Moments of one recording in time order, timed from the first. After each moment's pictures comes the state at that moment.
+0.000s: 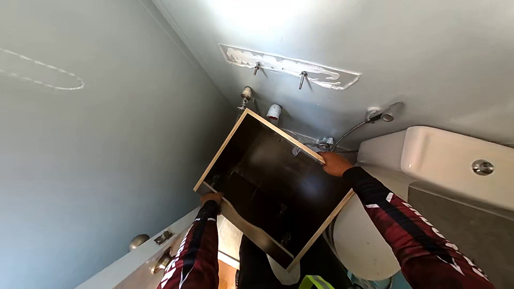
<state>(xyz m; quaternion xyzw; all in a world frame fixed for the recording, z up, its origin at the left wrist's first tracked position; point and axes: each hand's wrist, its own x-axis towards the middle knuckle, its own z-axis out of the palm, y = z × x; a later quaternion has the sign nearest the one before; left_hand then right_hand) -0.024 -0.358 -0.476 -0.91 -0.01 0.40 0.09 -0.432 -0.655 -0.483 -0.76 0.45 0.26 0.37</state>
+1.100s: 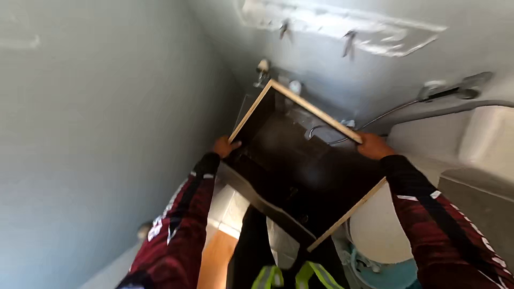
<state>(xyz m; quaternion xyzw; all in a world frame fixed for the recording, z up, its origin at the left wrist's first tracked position) 0.078 -0.476 -0.501 -0.81 0.36 0.47 0.00 -0.445 -0.666 -0.514 -0.71 0.58 0.18 0.37</state>
